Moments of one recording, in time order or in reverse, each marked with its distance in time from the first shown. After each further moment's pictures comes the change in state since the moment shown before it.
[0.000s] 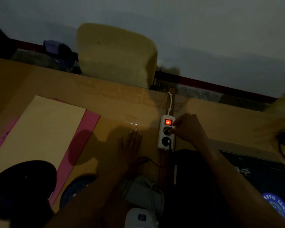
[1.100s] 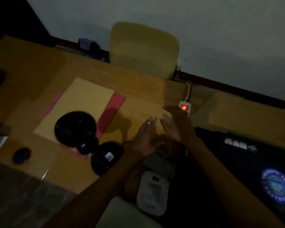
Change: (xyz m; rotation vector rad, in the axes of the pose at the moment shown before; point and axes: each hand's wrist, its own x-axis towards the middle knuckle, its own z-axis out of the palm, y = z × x) left_hand -0.110 0.011 -0.029 -0.792 0.283 -0.016; right_hand -0.114 -0.085 0.050 0.194 0.165 -0.360
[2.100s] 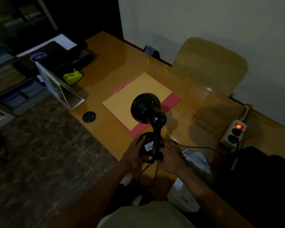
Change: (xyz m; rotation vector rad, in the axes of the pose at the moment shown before) left_hand -0.162 -0.134 -0.061 0.089 0.107 -0.363; right_hand -0.093 -0.082 0.152 -0.250 -0.596 -0.354
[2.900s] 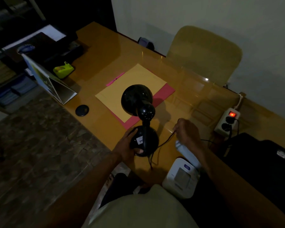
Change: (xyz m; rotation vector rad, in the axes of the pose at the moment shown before) left_hand -0.011 0.000 -0.013 -0.134 -0.026 0.020; right_hand 0.012 0.062 -0.059 -0.019 0.241 0.297
